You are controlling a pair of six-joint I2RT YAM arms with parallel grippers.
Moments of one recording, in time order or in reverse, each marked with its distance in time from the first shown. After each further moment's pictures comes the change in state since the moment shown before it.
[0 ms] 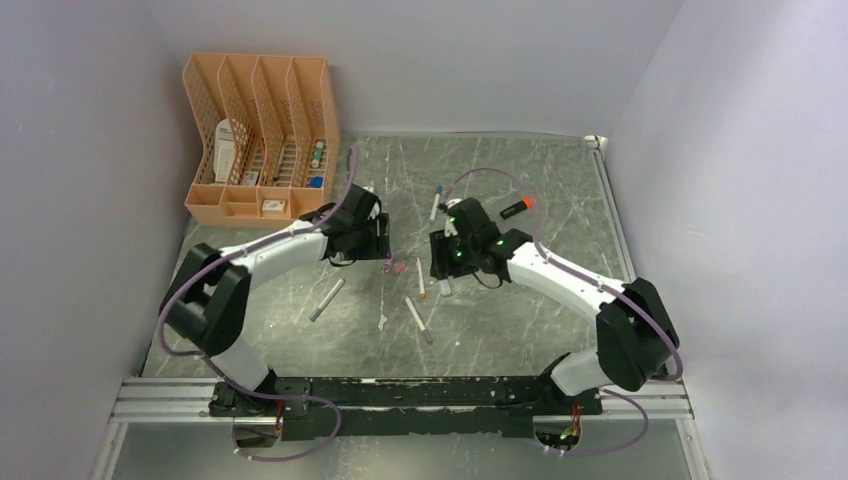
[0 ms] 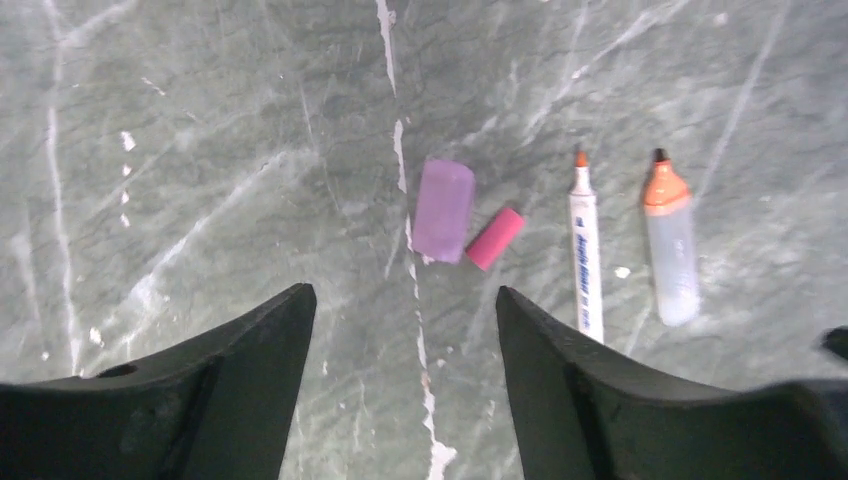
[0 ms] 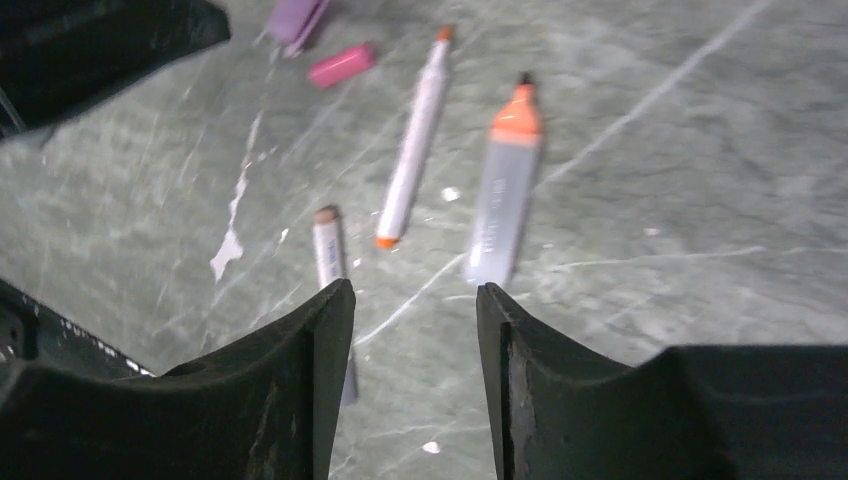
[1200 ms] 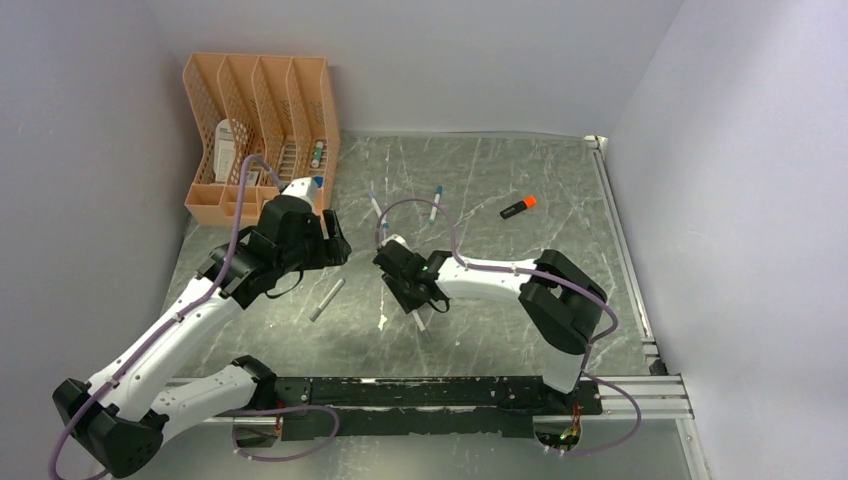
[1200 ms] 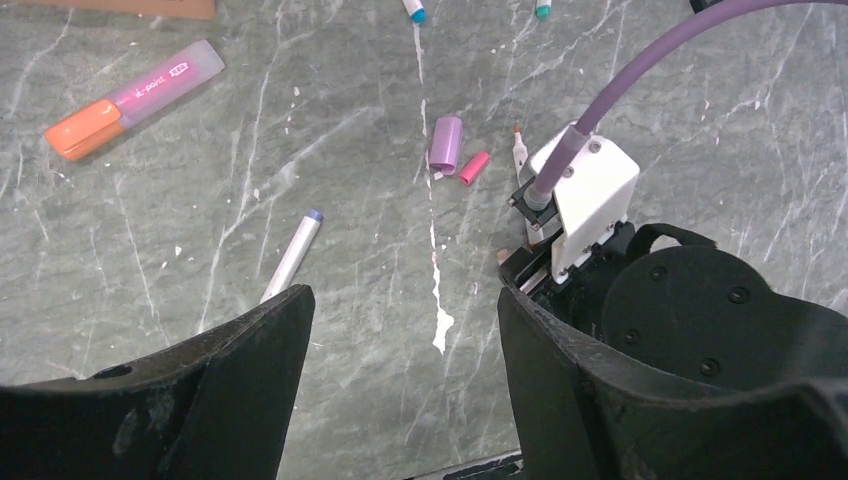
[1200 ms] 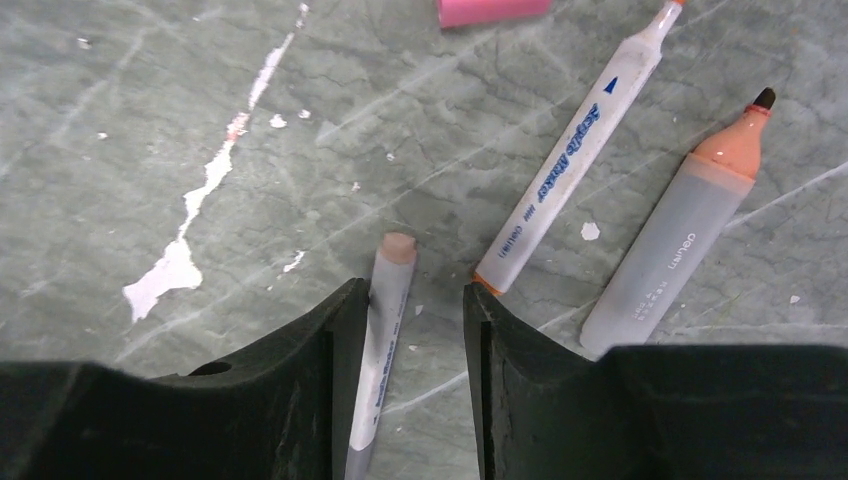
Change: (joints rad) left arm 0.000 -0.694 -0.047 -0.346 -0.133 -0.032; right arm 0.394 0.343 0.164 -0.047 0.334 -0.053
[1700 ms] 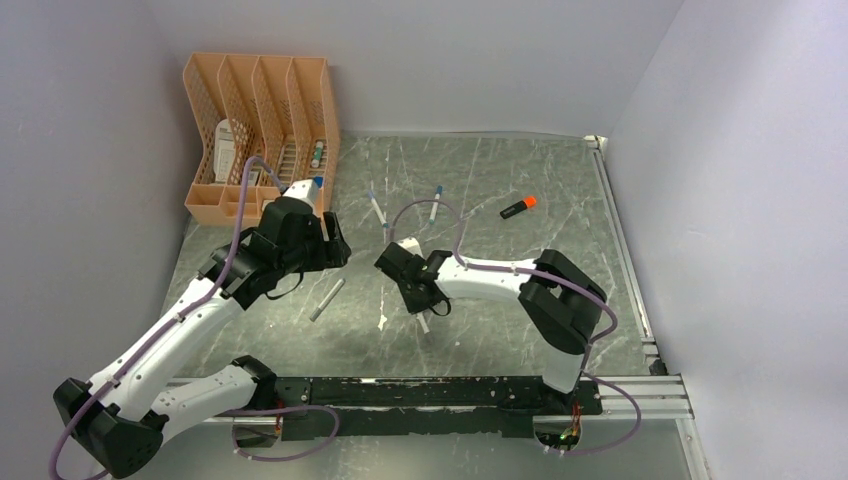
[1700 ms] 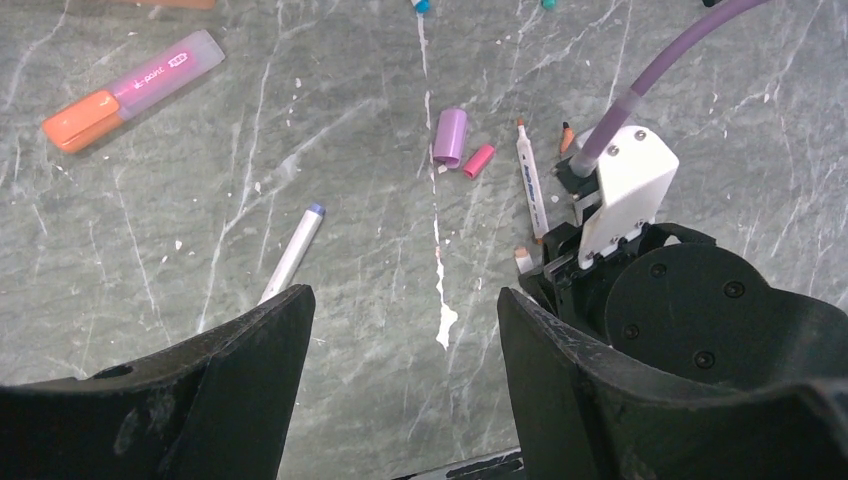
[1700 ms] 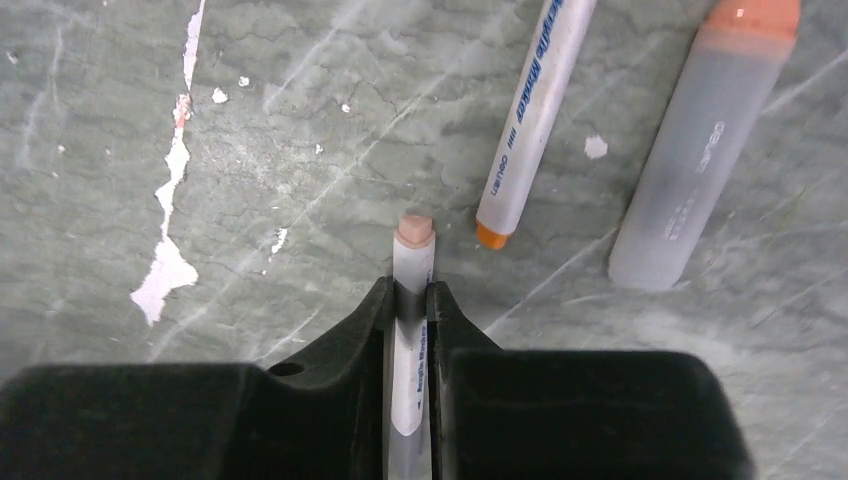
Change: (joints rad) left arm 0.000 0.000 -0.013 -0.003 0.003 0.000; right arm -0.002 0.016 0.007 -0.091 0.016 0.211
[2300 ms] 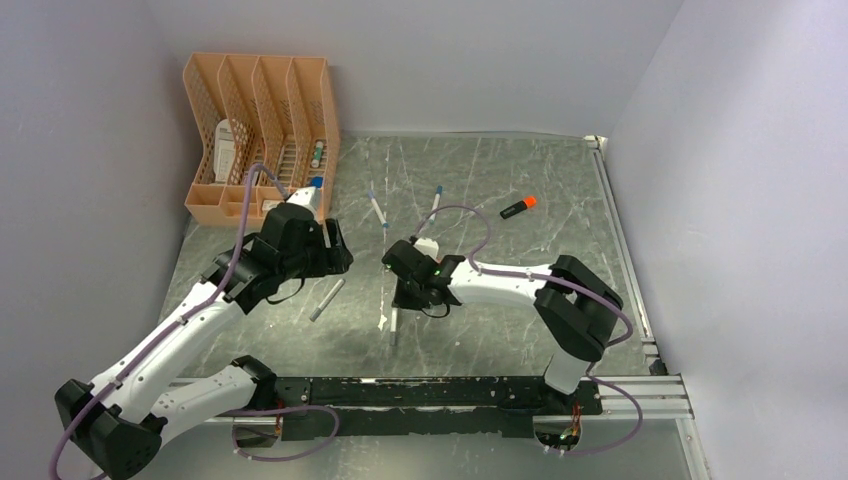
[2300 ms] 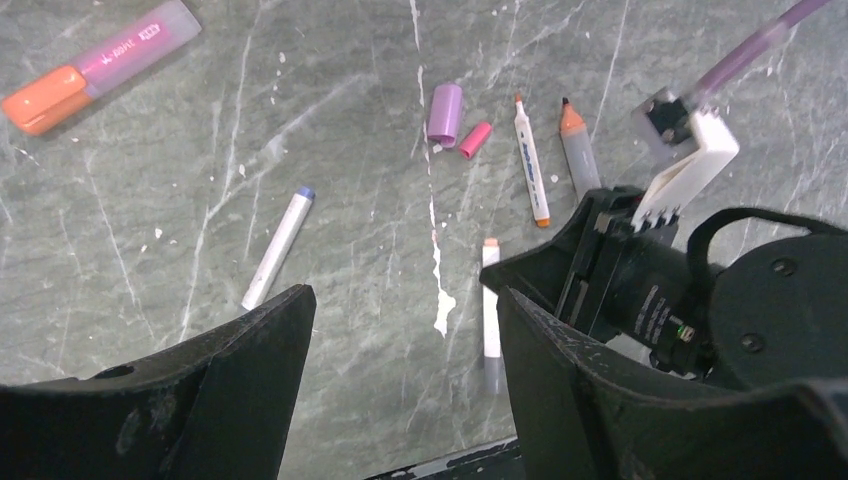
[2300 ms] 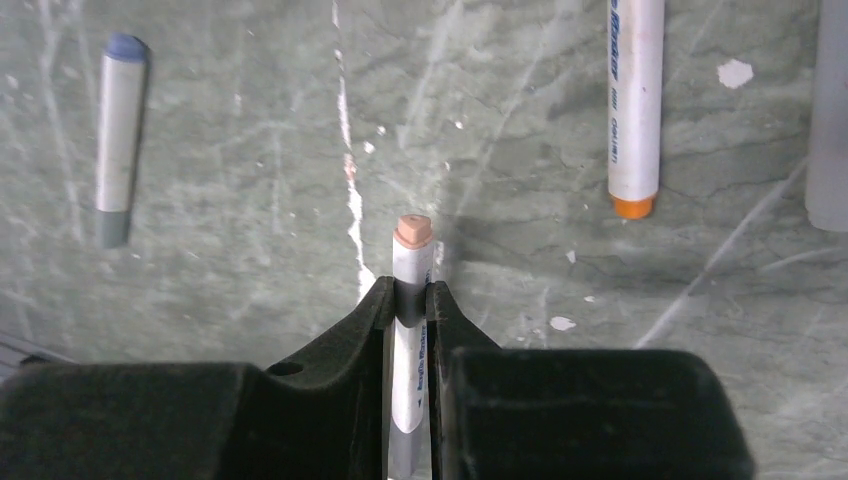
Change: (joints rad) left arm 0.000 -0.018 -0.048 0.023 0.032 -0.004; right arm -0.008 -0.085 -0.100 0.182 -0.101 0.529
